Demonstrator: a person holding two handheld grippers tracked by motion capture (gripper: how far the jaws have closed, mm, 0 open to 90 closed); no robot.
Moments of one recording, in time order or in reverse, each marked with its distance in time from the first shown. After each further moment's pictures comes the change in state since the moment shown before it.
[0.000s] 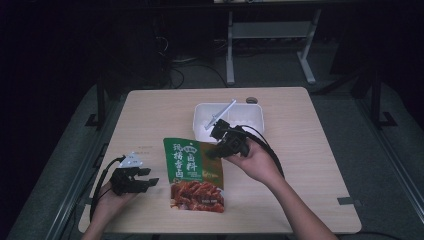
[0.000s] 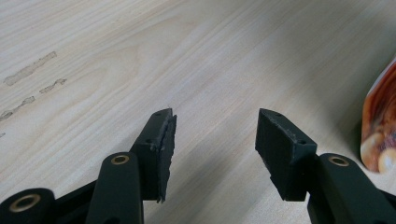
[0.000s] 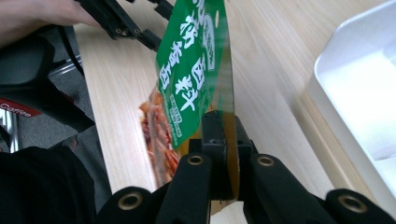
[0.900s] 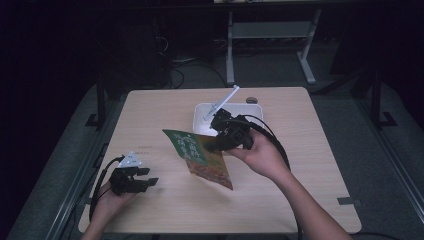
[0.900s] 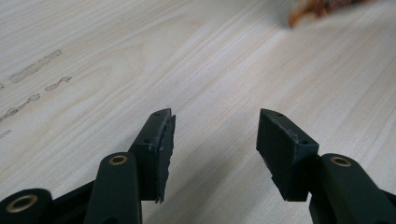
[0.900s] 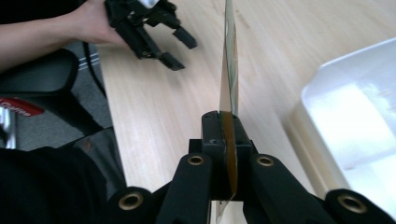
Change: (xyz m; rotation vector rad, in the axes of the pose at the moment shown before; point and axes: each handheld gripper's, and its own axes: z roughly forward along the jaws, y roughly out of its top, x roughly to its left) left arm 0.002 -0.001 -0.001 0.003 0.004 -0.005; right arm 0.021 0.021 -0.044 -0.033 -0.022 -0.060
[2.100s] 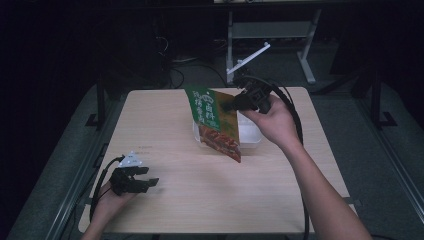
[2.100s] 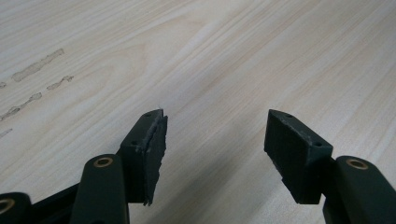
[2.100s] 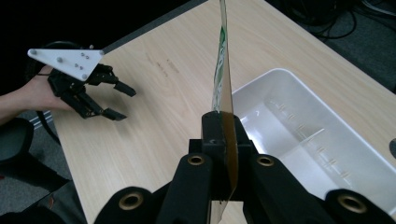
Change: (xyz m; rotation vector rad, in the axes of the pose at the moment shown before) left arm 0.000 0.000 0.001 0.000 0.010 -0.006; right arm -0.052 0.021 -0.062 -0.133 -0.160 0.153
